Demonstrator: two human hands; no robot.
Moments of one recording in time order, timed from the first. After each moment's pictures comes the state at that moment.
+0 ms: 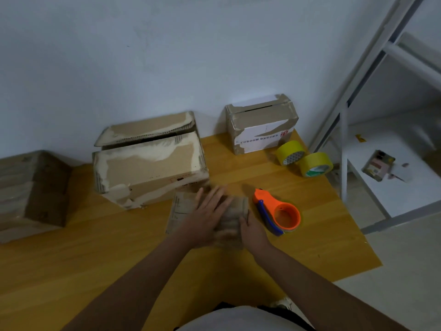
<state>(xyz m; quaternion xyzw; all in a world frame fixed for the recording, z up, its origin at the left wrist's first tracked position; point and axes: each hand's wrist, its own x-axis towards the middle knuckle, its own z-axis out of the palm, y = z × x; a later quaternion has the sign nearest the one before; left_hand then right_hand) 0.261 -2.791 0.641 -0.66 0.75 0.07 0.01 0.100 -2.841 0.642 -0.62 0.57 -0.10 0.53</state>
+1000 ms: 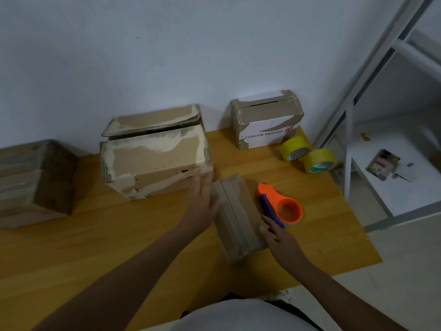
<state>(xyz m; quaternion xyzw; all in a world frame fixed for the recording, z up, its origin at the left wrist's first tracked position) 0.254 -2.788 0.657 -0.79 0.51 0.23 -0.25 0.014 -2.828 0.644 -0.68 0.50 -0.07 0.53</state>
